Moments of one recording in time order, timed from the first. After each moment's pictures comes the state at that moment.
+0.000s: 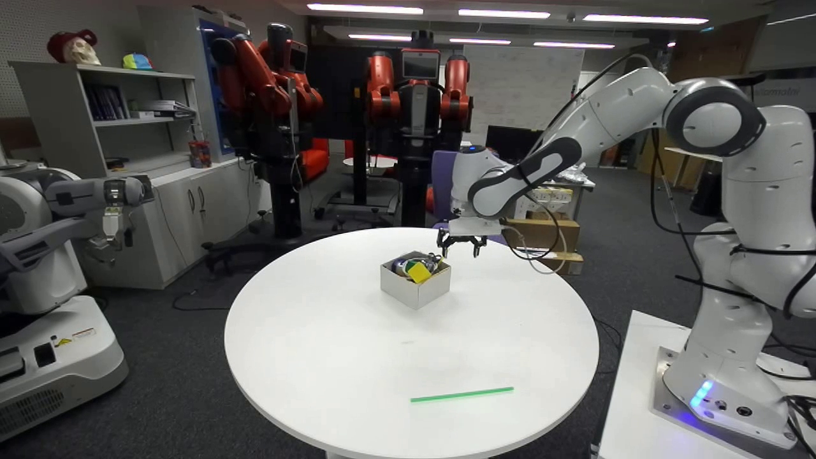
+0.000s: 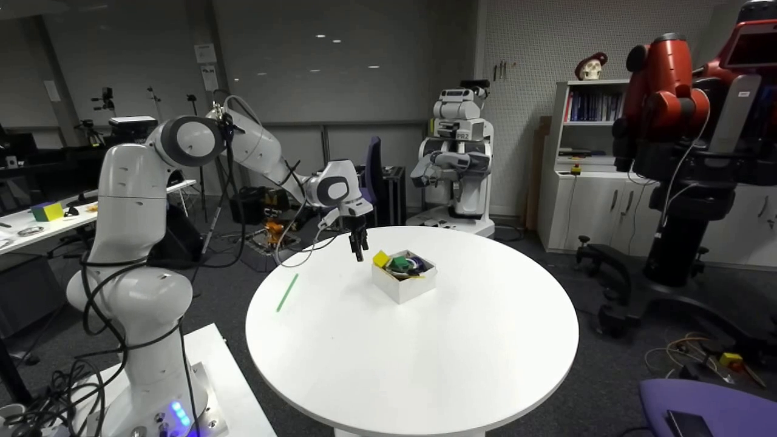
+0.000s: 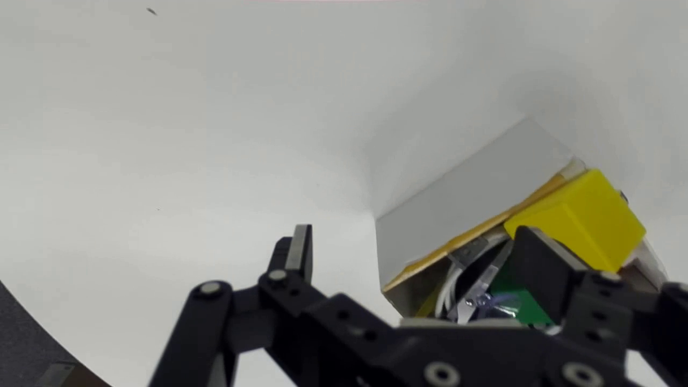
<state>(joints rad) 0.61 0.34 -0.50 -1.98 -0.02 2.37 0.98</state>
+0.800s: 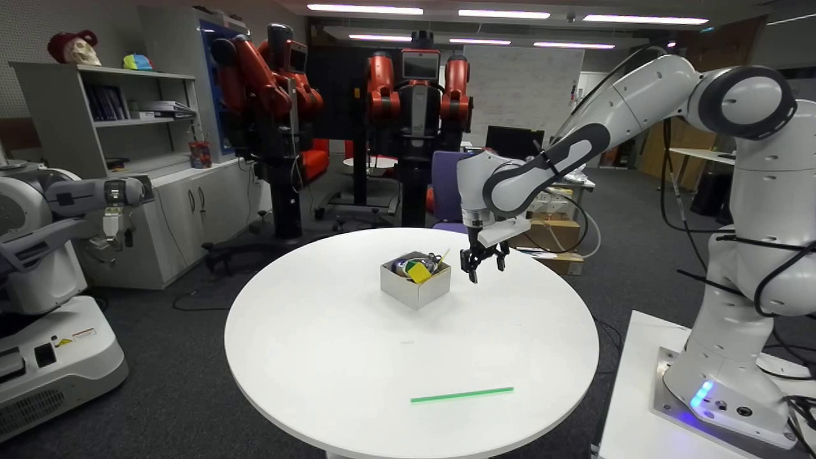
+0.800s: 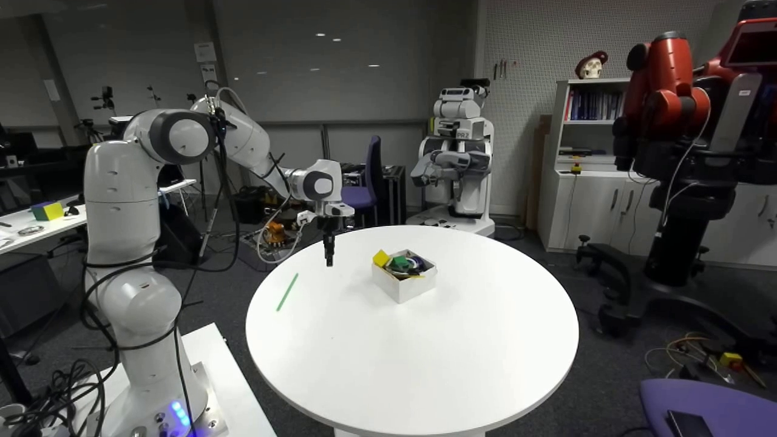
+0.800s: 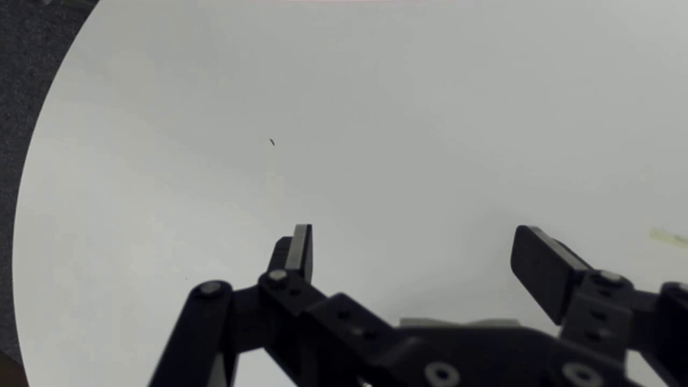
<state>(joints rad) 0.28 0.20 -0.05 -2.09 -0.10 2.09 0.73</state>
